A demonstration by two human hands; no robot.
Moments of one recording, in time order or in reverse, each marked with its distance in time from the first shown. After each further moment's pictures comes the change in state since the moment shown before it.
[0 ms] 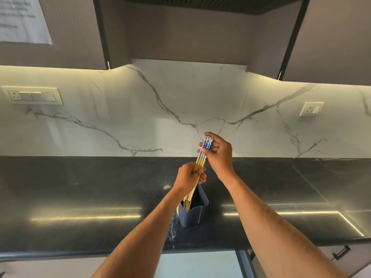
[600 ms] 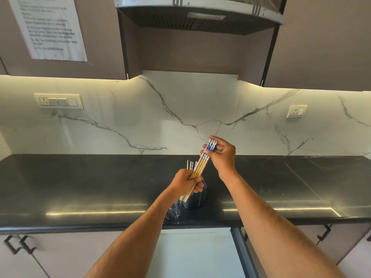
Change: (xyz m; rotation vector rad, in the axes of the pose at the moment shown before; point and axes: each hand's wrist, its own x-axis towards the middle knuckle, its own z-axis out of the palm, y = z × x) left_hand -0.129 0.049 -0.022 0.001 -0.167 -0.157; right_hand -0.095 -0.055 -0.027 0.111 0.066 0.058
